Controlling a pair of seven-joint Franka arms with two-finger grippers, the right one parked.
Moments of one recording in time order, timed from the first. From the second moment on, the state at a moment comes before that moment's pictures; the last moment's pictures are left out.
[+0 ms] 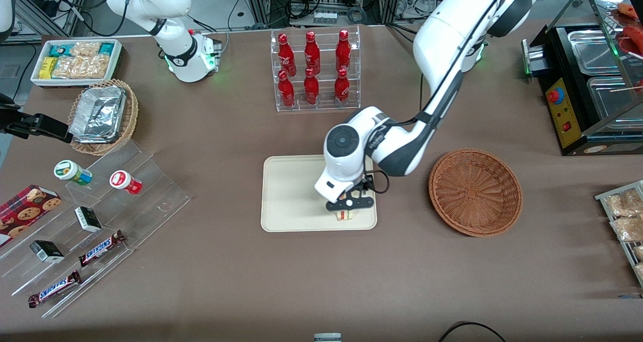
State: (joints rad) arm -0.47 0.75 -0.26 -1.35 0.29 2.07 -0.90
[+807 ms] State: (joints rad) arm -0.13 0.60 -0.26 -1.35 0.16 1.85 -0.53
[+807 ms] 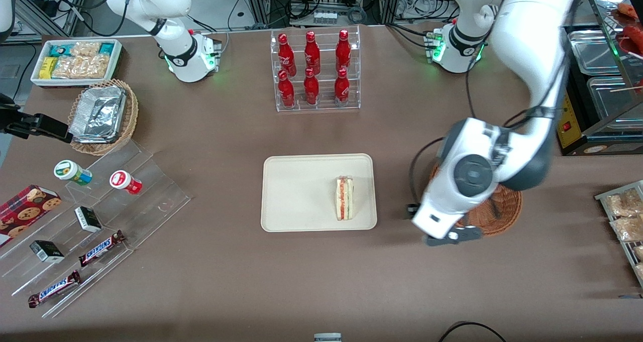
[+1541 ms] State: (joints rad) arm 0.01 0.38 -0.26 -1.45 0.11 1.62 -0.34
